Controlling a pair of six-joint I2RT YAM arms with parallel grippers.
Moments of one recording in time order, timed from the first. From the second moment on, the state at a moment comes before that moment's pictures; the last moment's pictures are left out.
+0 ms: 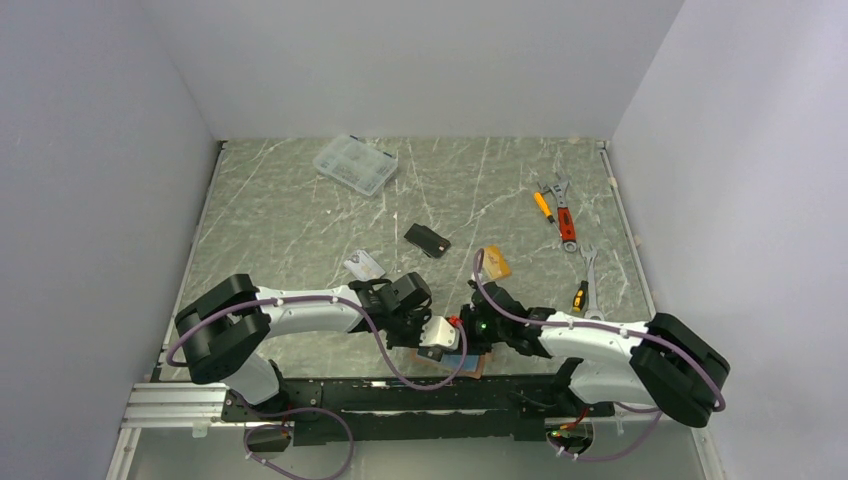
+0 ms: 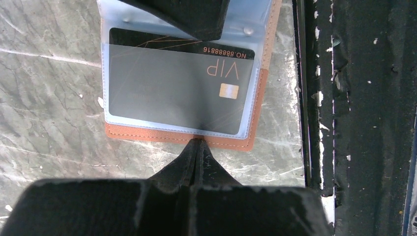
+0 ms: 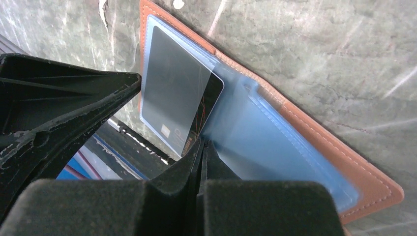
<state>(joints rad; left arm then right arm) -1.07 1.55 0.81 -0.33 0.30 0.64 0.88 1.17 0.32 -0.01 -0.21 0.97</state>
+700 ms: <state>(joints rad) -1.07 1.55 0.81 -0.32 0.28 0.64 0.85 1.25 0.40 -0.04 -0.20 0.92</state>
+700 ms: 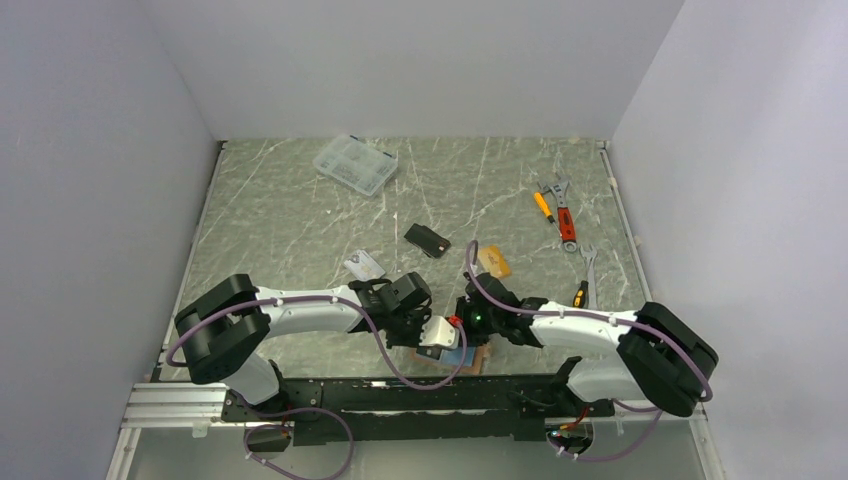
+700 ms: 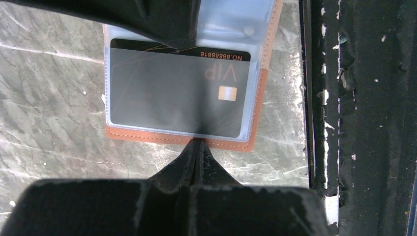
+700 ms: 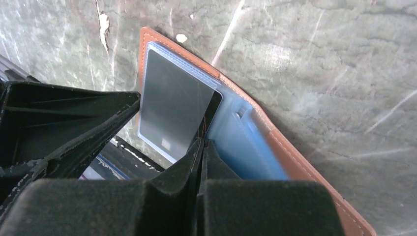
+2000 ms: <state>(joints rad) -0.69 1.92 1.78 -0.65 0.54 0.29 0.07 1.40 0.79 -0.23 -0.21 0.63</state>
